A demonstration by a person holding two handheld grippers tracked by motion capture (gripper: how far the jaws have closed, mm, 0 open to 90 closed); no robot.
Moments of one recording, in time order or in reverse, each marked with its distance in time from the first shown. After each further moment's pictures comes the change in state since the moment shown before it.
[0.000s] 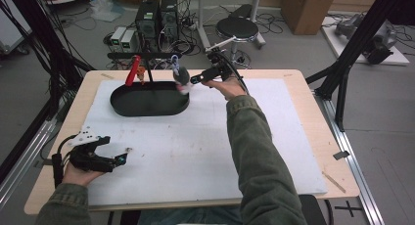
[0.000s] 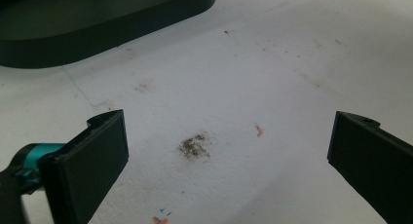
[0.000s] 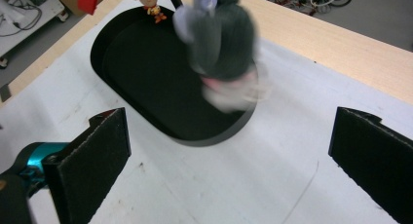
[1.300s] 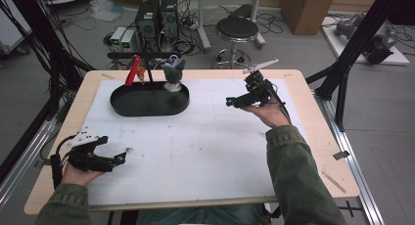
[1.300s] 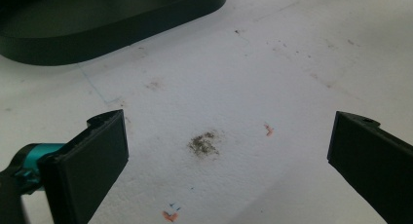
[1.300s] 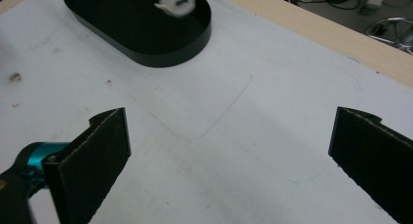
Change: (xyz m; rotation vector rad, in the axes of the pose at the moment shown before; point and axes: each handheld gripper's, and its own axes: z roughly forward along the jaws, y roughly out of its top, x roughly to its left) left arm 0.001 -0.001 -0.003 0.000 0.045 -0.017; right arm -0.007 -0.093 -0.094 -0.046 -0.160 -0.111
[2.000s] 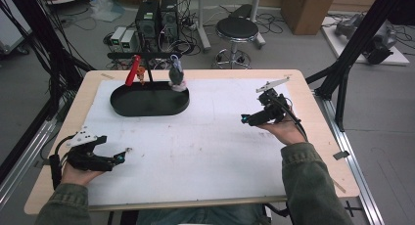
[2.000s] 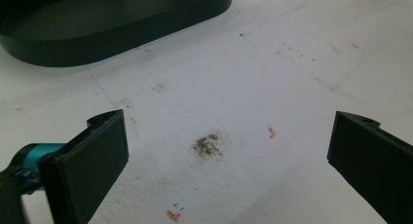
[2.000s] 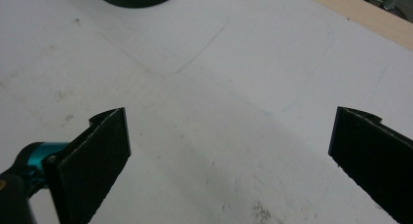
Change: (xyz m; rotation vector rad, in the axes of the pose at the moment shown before) left arm -0.002 0.001 -0.001 -0.008 0.014 0.007; right arm -0.003 -0.053 -0.020 0.077 -0.086 -0.039
